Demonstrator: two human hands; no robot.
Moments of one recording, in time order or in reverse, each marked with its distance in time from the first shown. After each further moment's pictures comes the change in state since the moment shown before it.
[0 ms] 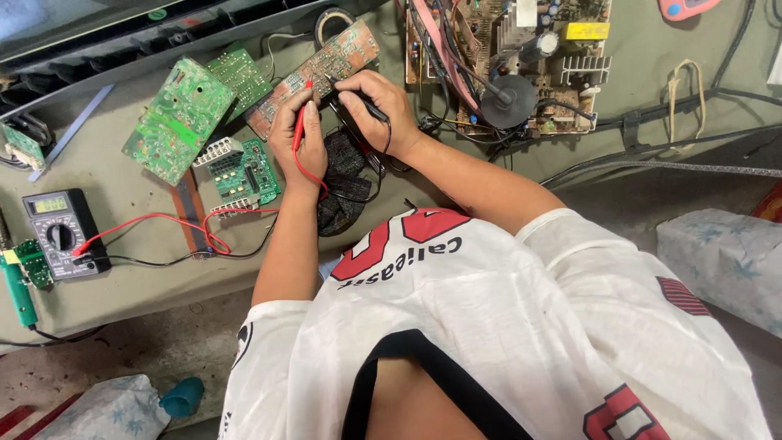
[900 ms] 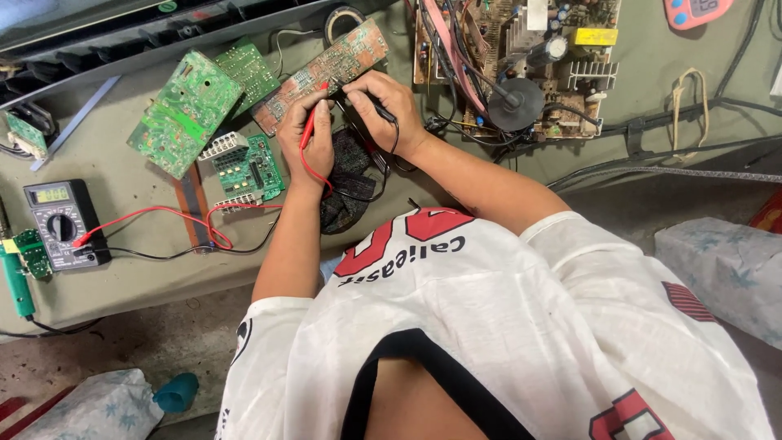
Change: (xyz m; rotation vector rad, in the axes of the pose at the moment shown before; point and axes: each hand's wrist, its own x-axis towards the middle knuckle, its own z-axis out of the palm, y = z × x) left_hand 0.003 0.005 -0.004 0.020 -0.071 -0.017; right_hand 0.002 -0.004 -0.001 0.011 -0.035 -0.007
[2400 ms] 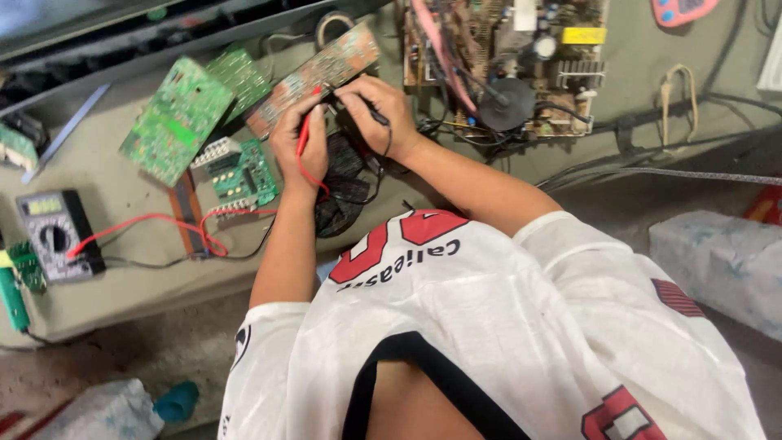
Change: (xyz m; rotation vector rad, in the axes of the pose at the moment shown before) left_hand 0.001 -0.006 0.001 0.047 -0.019 0.048; right_hand 0.000 -0.004 0.000 -0.026 0.054 -0.008
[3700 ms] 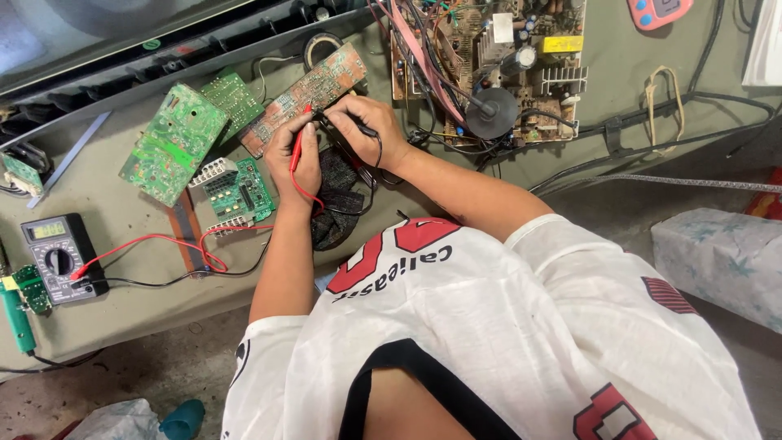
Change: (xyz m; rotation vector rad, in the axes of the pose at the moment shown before) left_hand 0.000 -0.006 0.003 -0.115 0.055 0.072; right_hand 0.004 -0.002 0.001 0.248 0.053 0.019
